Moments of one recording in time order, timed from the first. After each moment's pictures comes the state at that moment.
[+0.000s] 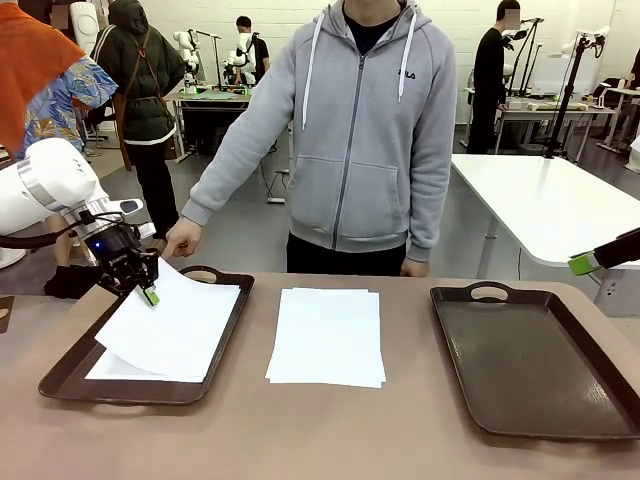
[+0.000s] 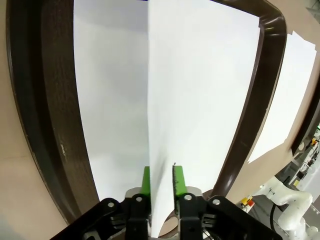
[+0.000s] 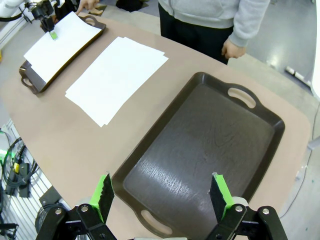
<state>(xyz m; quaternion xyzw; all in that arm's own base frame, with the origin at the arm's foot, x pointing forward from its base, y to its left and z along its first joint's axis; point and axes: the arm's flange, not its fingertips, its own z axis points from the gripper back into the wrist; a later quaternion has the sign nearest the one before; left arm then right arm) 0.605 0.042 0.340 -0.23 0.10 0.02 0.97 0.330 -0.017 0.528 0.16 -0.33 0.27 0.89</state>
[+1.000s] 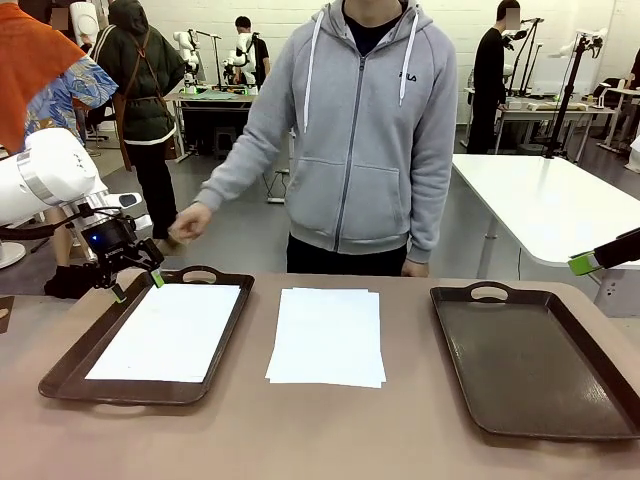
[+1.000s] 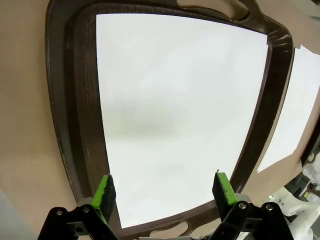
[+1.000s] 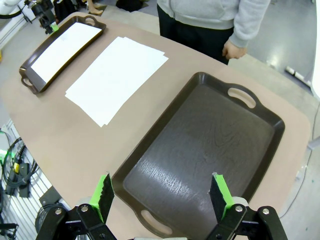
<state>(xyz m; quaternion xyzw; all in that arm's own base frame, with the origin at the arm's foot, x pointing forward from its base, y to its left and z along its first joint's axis) 0.613 0.049 0.353 -0.20 0.07 0.02 0.98 0.330 -0.017 0.528 0.16 -0.33 0.27 0.89</state>
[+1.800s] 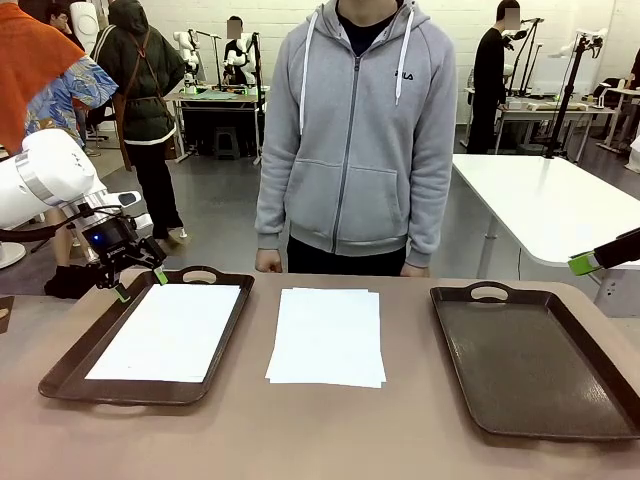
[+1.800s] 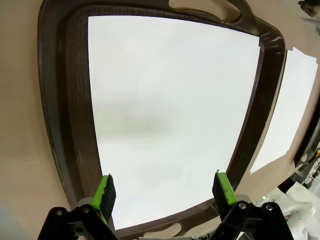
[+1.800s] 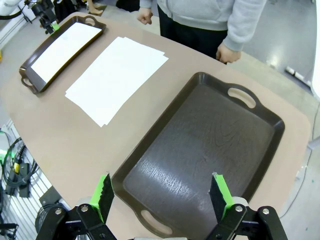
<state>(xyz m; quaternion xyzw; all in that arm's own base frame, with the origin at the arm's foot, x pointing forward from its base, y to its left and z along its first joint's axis) 0.613 0.048 0.353 -0.21 0.07 0.03 0.97 0.330 -0.017 0.528 0.16 -0.33 0.27 0.89</state>
